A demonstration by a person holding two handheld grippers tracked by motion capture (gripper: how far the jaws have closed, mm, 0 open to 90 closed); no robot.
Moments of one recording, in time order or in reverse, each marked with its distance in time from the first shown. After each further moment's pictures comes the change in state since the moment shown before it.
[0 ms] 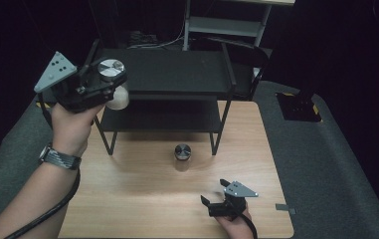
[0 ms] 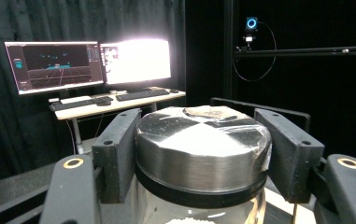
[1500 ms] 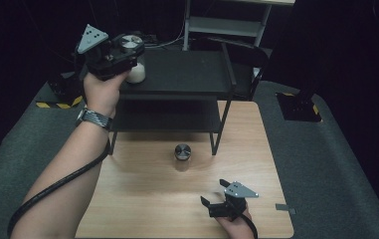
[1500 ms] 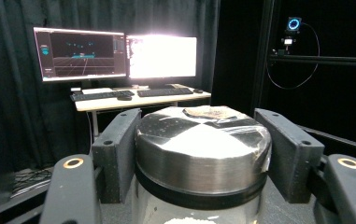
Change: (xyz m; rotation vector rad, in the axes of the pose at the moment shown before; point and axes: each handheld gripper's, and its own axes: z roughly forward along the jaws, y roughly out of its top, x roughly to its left) left arm 0.012 -0.002 0.092 0.018 0.111 -0.057; right arm -0.003 -0.002 -0.001 -0.012 0.022 -0.008
